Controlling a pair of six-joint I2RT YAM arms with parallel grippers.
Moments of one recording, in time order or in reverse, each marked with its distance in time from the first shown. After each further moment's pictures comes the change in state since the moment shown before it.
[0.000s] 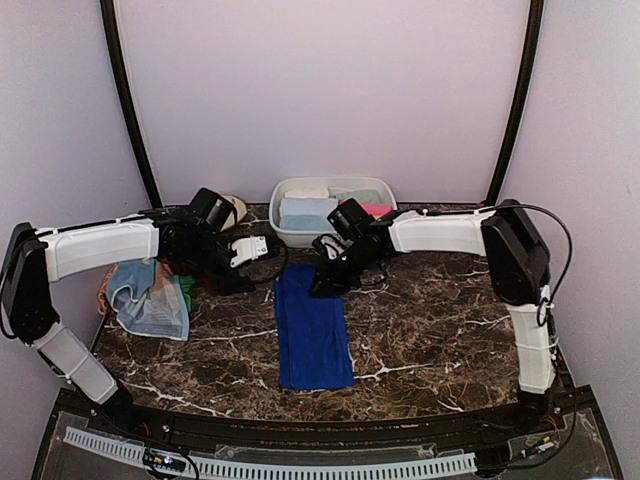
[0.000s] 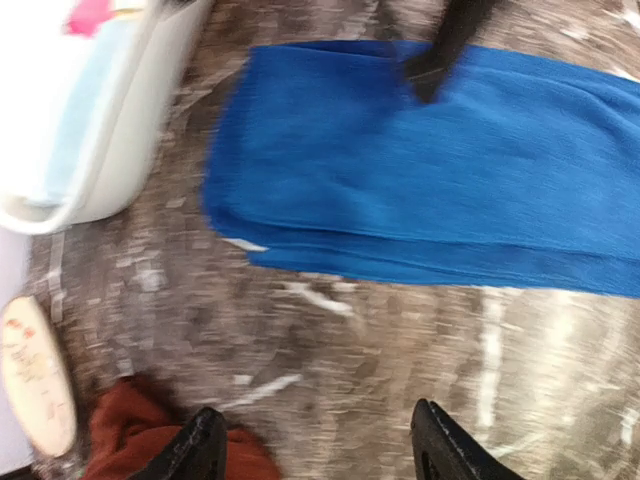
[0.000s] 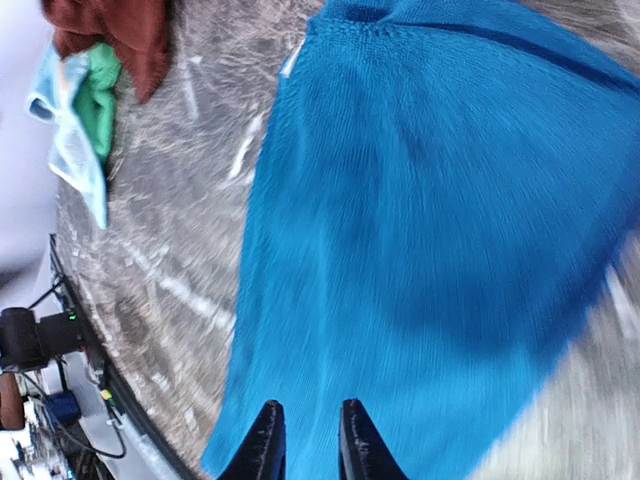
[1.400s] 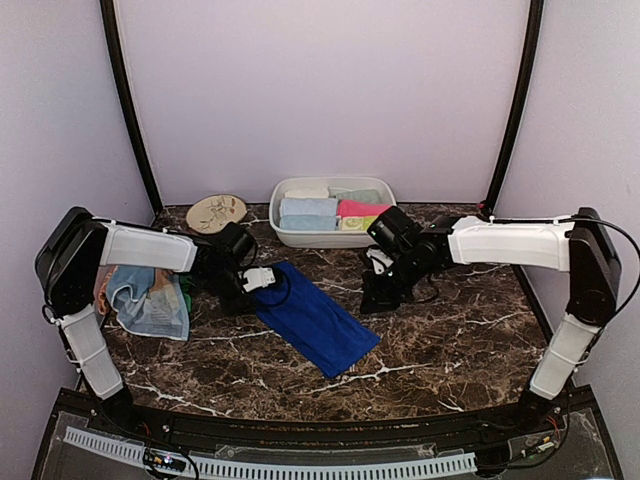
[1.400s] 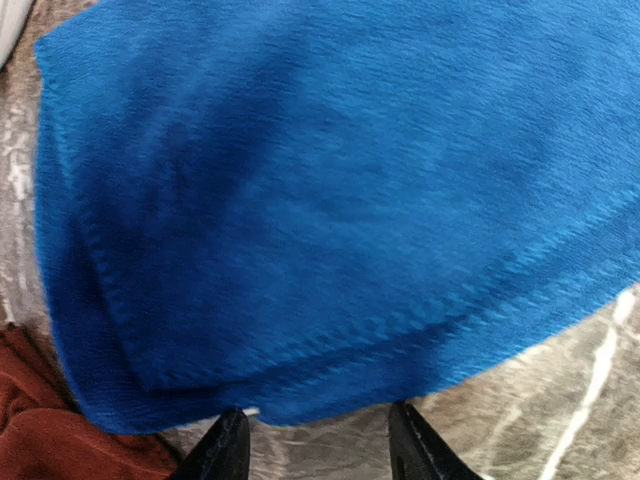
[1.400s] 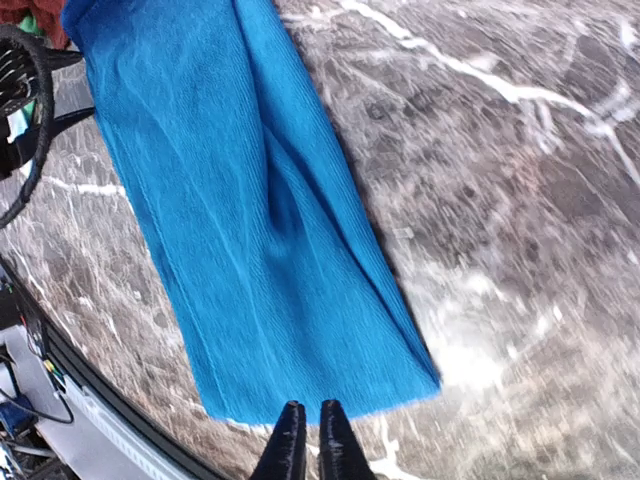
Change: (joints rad) left arm -0.019 0.226 -0.074 0.047 -0.154 -0.107; right arm 0.015 -0.360 -0.352 -0.149 0.198 0.033
